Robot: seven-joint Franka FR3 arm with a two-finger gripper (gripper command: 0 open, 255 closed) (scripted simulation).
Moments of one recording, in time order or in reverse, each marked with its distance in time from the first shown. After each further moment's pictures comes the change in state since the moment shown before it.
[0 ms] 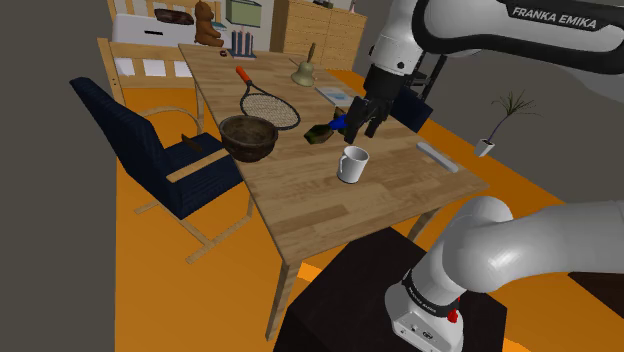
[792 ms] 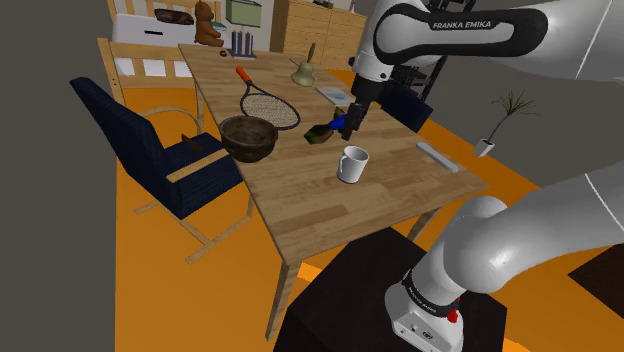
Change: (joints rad) arm 0.026 0.277 -0.210 0.085 -0.126 0.157 -0.459
